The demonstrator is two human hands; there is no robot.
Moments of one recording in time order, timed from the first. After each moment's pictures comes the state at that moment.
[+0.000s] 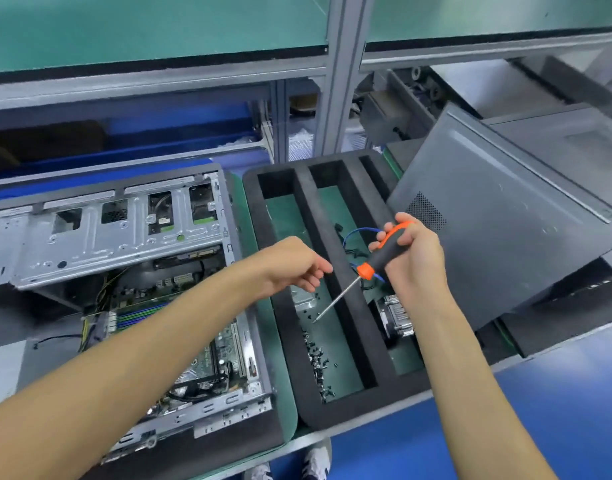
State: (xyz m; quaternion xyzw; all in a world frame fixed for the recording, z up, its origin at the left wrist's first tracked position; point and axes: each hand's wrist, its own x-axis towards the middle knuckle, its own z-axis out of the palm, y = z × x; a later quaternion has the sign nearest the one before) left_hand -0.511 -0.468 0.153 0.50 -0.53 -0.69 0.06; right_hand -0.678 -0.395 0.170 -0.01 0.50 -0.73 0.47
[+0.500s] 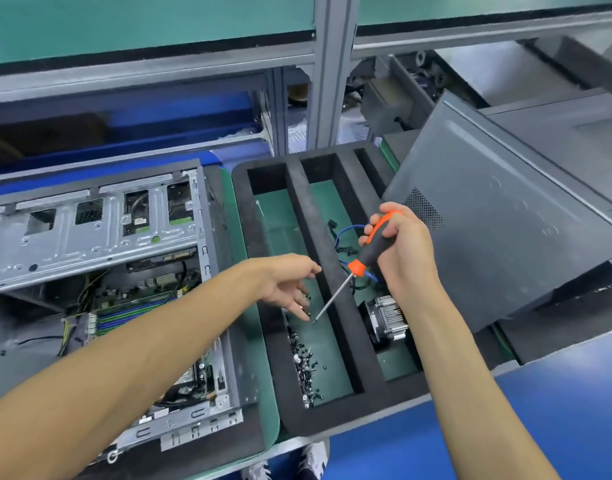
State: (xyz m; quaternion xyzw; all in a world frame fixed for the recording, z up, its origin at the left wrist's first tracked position) left_hand -0.551 -0.479 0.105 0.54 -0.36 -0.75 -0.09; right_hand -0.707 -0.404 0.159 -0.11 0.51 -0.70 0.50
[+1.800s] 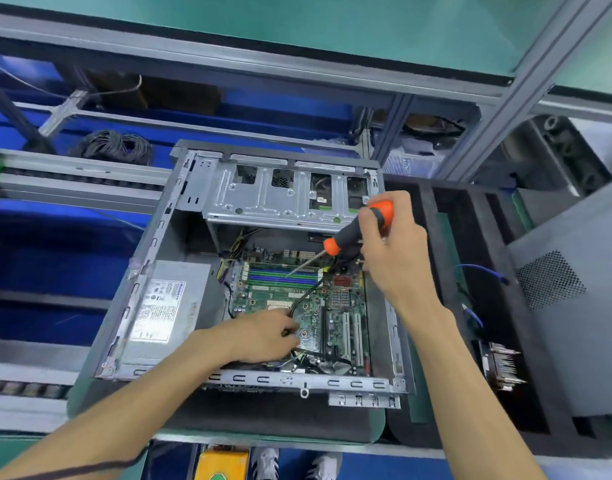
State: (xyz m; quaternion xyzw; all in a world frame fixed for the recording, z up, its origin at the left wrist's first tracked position) left_hand -0.272 -0.403 0.113 0.50 -0.75 -0.39 -0.19; right_hand -0.469 -0.435 0.189 -0.62 0.61 -0.43 0.23
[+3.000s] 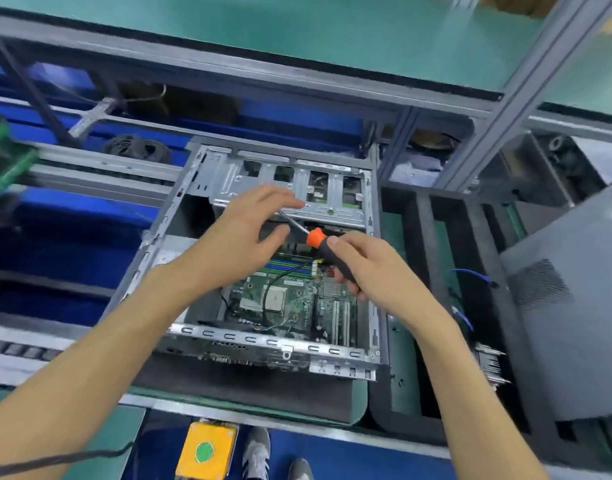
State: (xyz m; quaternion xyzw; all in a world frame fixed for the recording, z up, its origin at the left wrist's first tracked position) left_hand -0.259 -0.410 0.207 0.49 -0.80 -0.20 0.28; right_hand -0.482 -0.390 0.212 -0.63 0.57 -0.24 0.47
